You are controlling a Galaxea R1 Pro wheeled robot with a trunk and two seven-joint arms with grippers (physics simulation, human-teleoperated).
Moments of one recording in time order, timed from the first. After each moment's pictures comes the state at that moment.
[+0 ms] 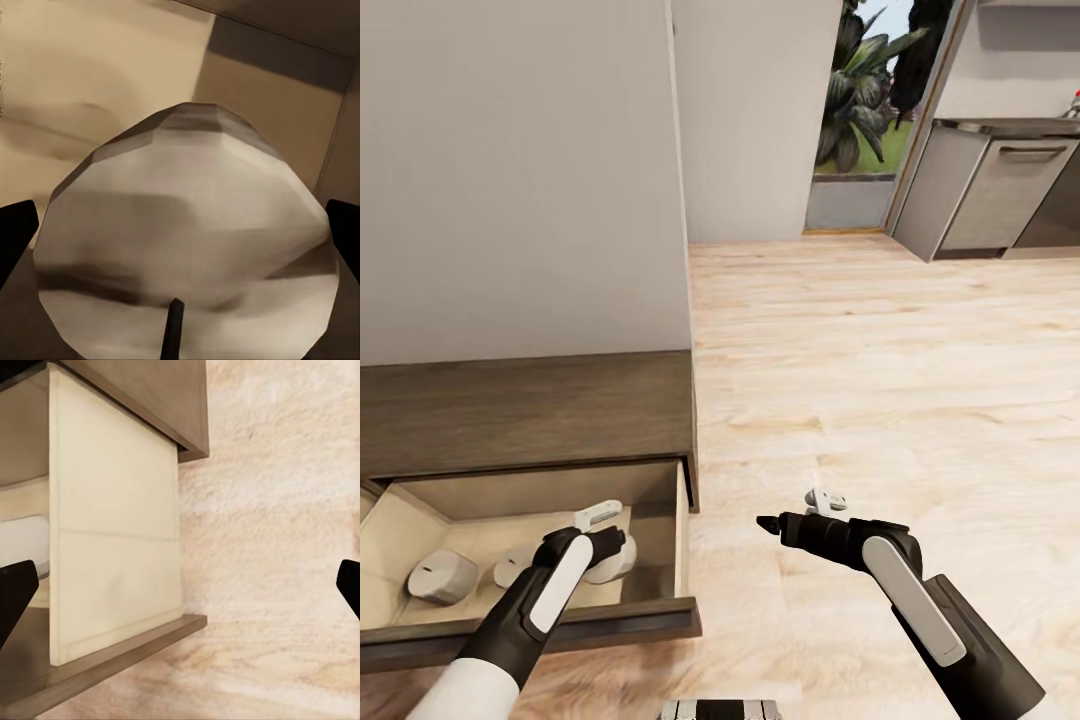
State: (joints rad) left arm -0.52 0.05 -0.16 -1.04 0.68 0.65 0.54; right arm -0.44 -0.20 0.38 -1.49 -1.00 0.81 -0.33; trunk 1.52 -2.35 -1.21
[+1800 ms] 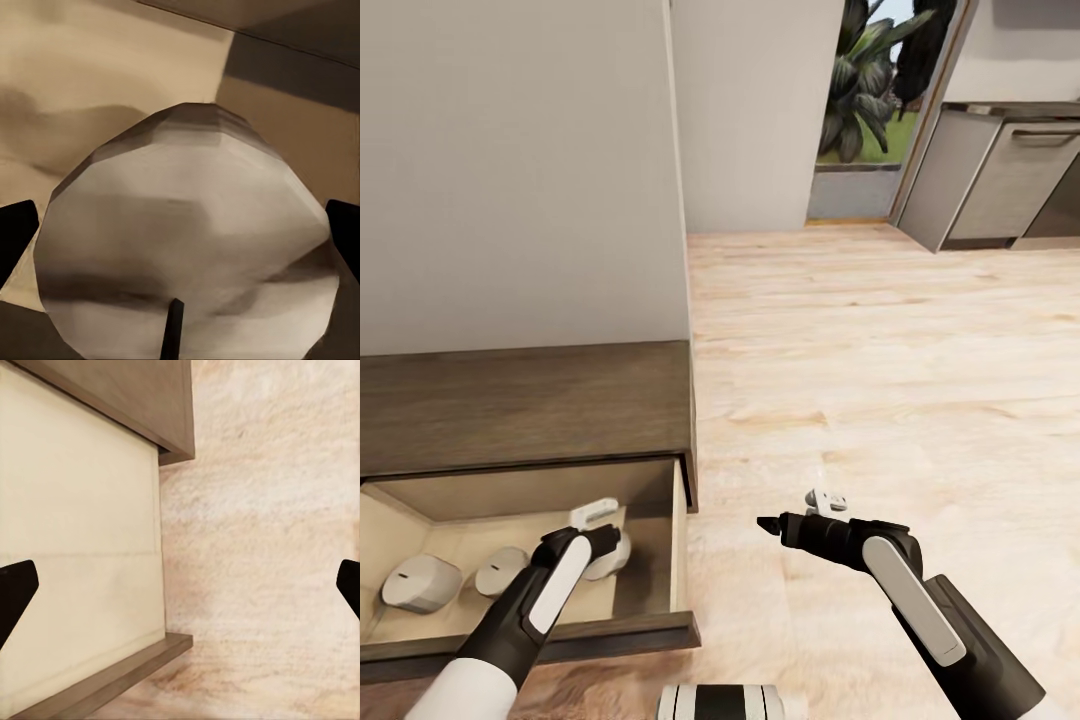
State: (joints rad) left arm -0.52 0.06 -0.16 -1.04 0.64 0.62 0.54; right arm -0.44 -0.20 0.38 -1.49 -1.00 0.81 -0.33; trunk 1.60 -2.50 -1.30
